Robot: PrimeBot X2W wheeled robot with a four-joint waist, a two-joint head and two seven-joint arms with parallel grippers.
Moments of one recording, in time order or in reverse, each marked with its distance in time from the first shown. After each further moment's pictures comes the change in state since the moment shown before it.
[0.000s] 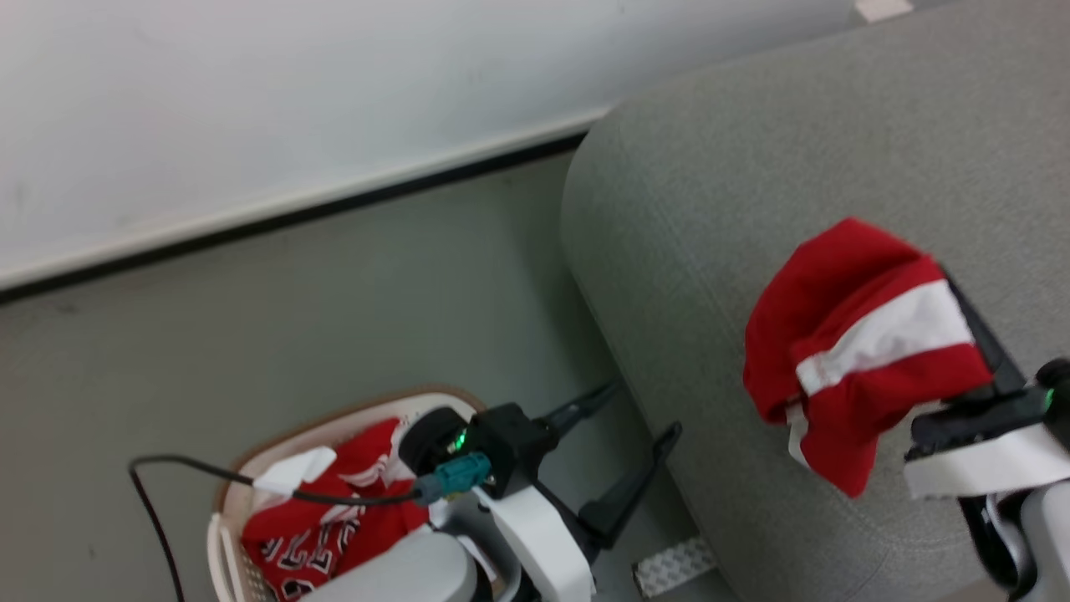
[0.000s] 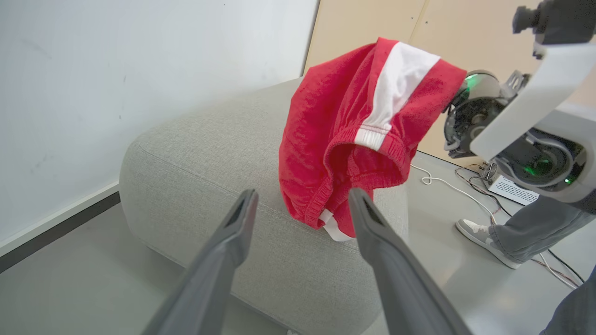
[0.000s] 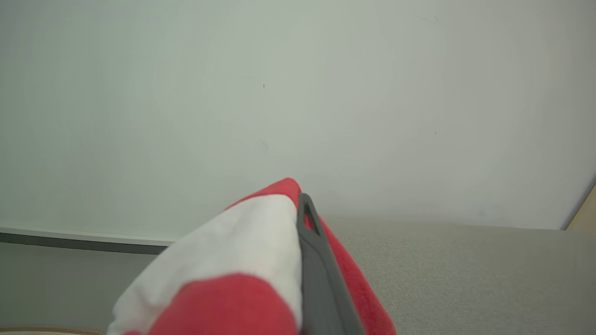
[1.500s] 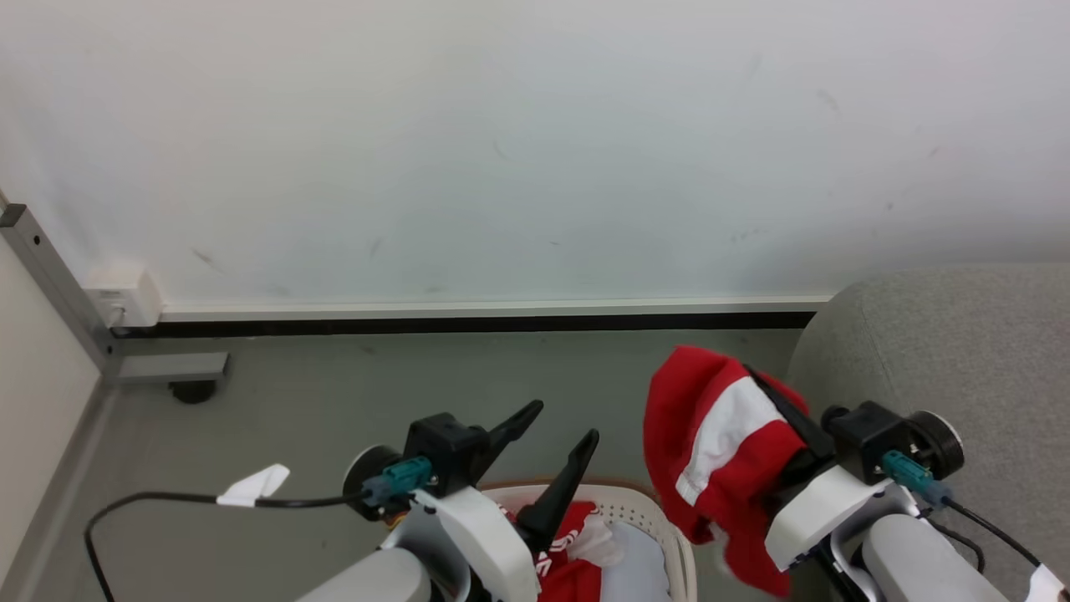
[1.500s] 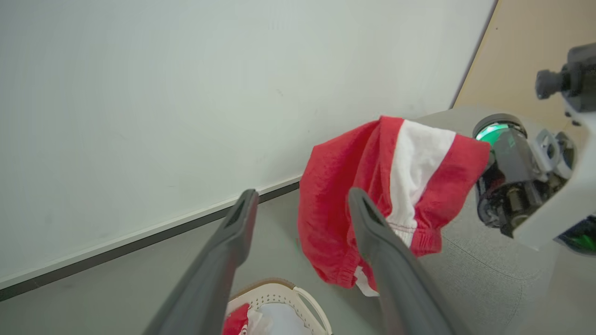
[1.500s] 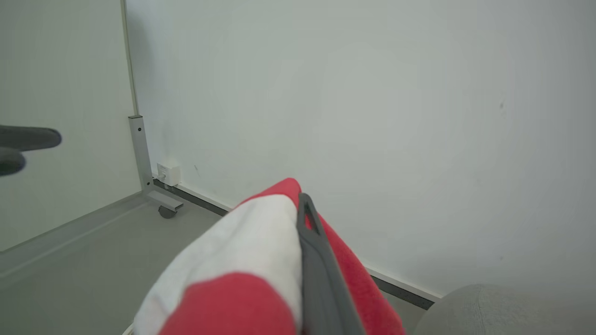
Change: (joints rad) left arm 0.062 0.030 0.068 0.106 -0.064 0.007 -0.006; right arm -0.137 0.089 0.368 0.367 0.065 0.000 0.000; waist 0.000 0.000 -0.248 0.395
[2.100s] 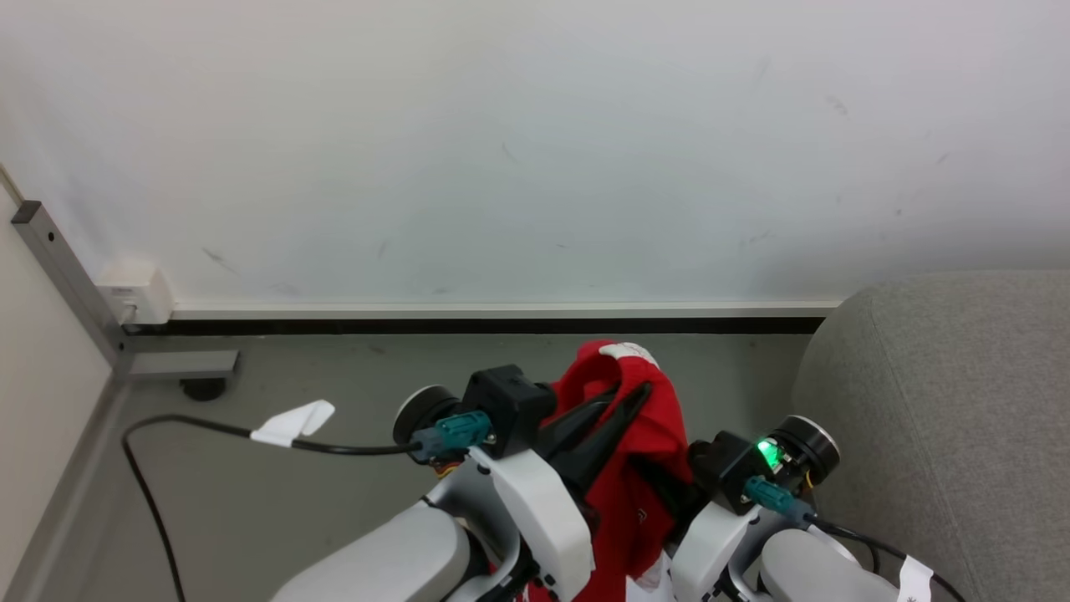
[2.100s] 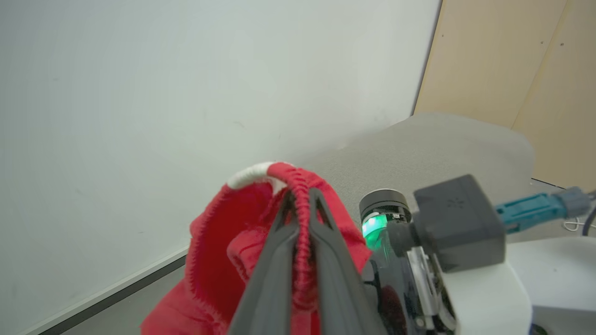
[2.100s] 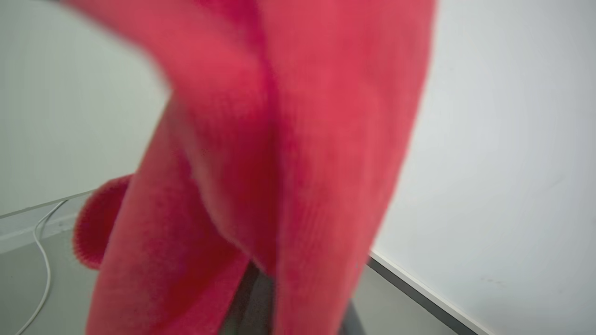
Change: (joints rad) left arm -0.100 -0.023 -0.016 -0.160 0.028 0.011 0.148; right arm -0.095 0.083 0.274 0.095 -0.003 0.000 0.000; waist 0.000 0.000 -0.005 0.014
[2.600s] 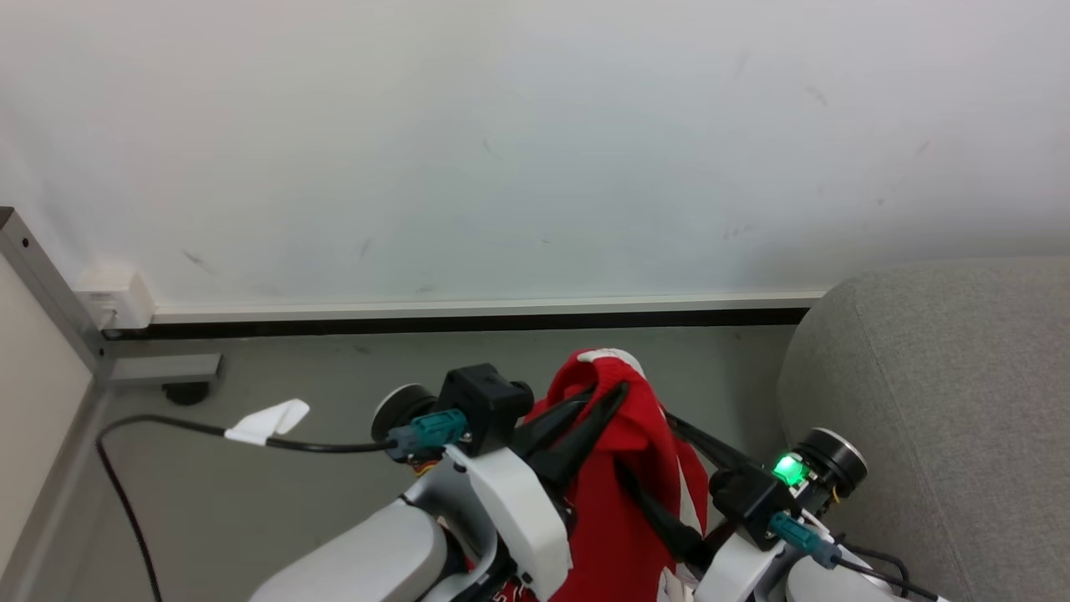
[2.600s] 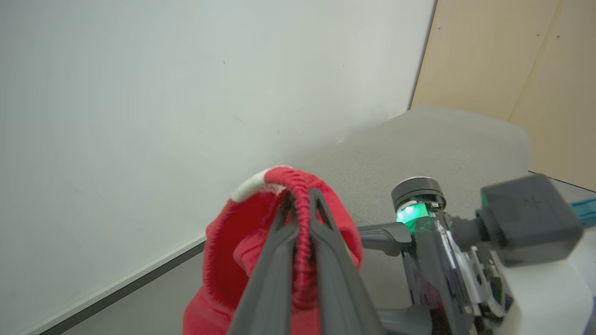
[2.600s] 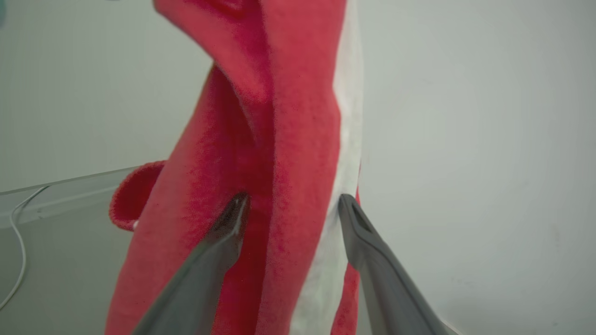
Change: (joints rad) left arm 0.017 0.048 0.026 -0.003 -0.002 0.007 -0.002; right arm 0.113 -0.074 -0.074 -0.171 -0.126 0.000 0.000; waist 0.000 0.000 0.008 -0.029
